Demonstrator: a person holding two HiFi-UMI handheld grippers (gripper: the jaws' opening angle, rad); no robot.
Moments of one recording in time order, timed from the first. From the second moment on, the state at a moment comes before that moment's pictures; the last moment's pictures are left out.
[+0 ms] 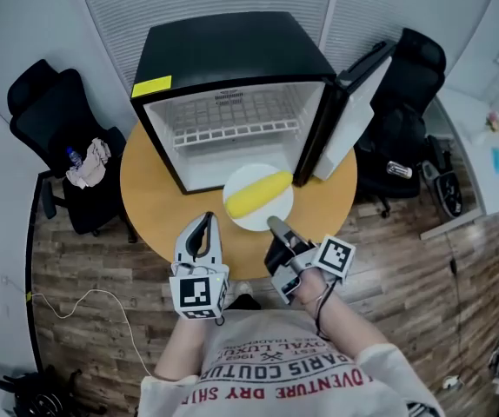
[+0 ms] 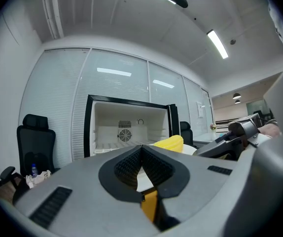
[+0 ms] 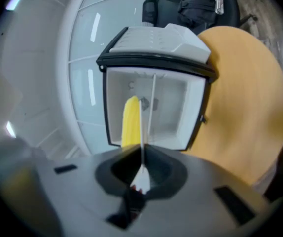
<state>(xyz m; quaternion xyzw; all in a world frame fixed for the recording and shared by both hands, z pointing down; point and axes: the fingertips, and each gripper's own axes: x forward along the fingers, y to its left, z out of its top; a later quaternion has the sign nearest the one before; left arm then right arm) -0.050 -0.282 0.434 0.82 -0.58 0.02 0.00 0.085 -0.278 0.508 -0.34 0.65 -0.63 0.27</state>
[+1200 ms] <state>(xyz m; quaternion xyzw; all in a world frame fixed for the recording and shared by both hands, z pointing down) -0.110 -0.423 0.457 0.82 -0.57 0.03 0.02 0.037 -0.454 0.525 -0.38 0.60 -0.64 0.30</state>
